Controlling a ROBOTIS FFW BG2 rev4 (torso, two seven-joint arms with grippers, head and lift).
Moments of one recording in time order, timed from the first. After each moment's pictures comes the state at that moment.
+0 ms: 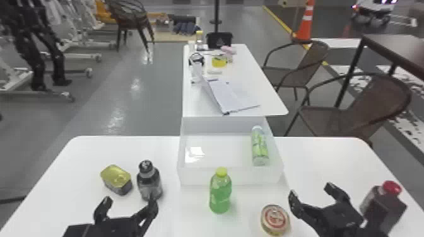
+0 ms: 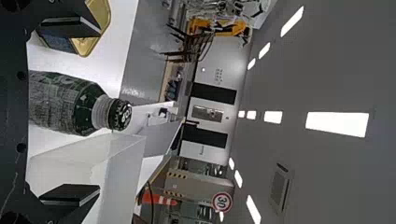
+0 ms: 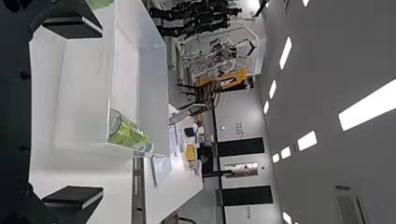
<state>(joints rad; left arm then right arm) 0.32 0.00 -0.05 -1.63 0.18 -0.36 0.01 0.29 -0.18 0.00 -1.78 -0.28 -0.01 0.31</state>
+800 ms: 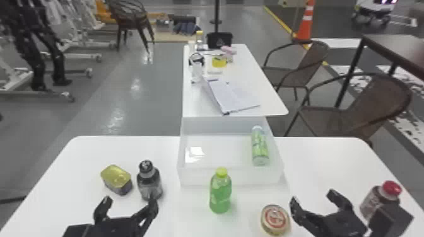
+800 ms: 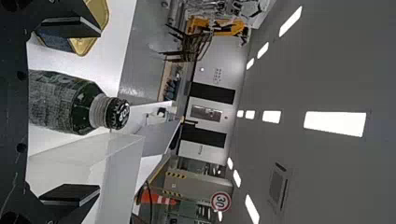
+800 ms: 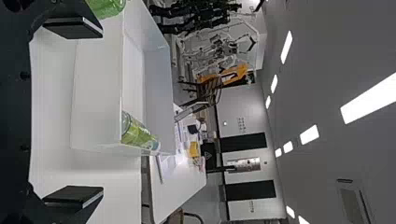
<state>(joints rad) 0.33 0.00 -0.05 -1.63 0.18 -0.37 0.01 0.35 -0.17 -0.01 -1.82 -0.28 -0.03 0.29</state>
